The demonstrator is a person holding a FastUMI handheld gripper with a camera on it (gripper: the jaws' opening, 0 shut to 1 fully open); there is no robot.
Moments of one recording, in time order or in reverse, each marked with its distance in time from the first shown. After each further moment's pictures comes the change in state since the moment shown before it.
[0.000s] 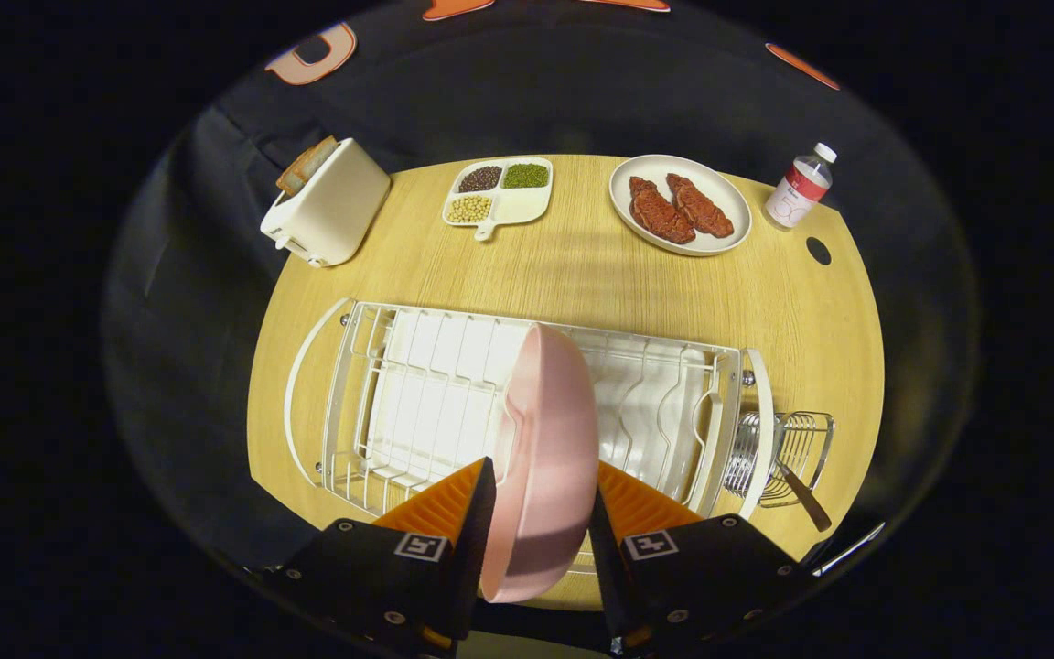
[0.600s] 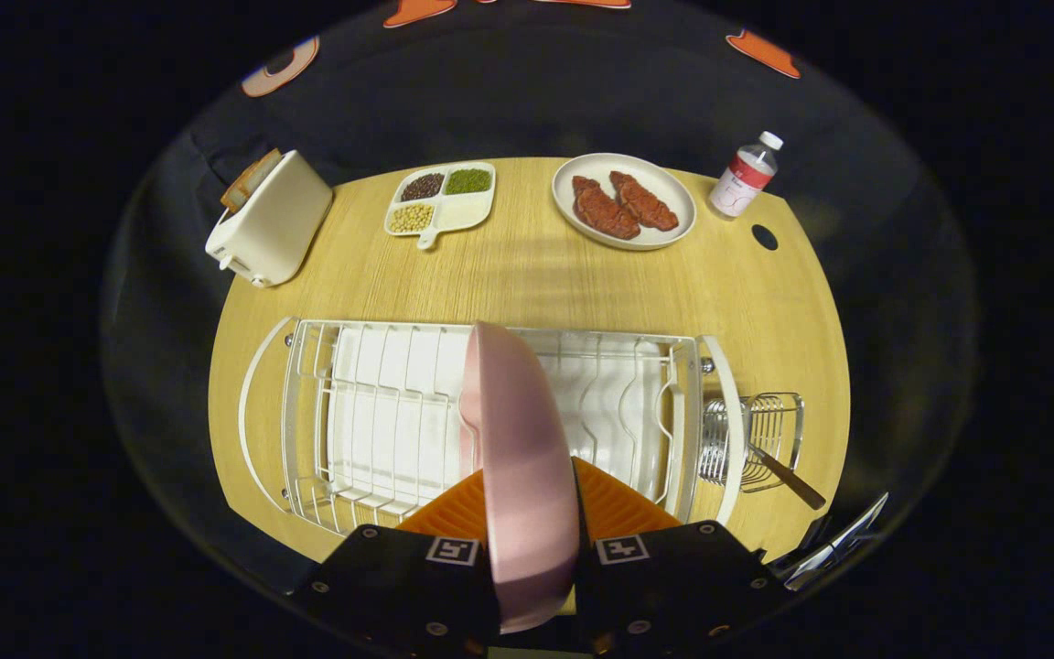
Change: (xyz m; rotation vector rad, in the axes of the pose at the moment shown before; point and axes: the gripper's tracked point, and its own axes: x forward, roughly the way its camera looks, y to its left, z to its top) arm -0.004 -0.021 0.006 0.120 -0.069 -0.146
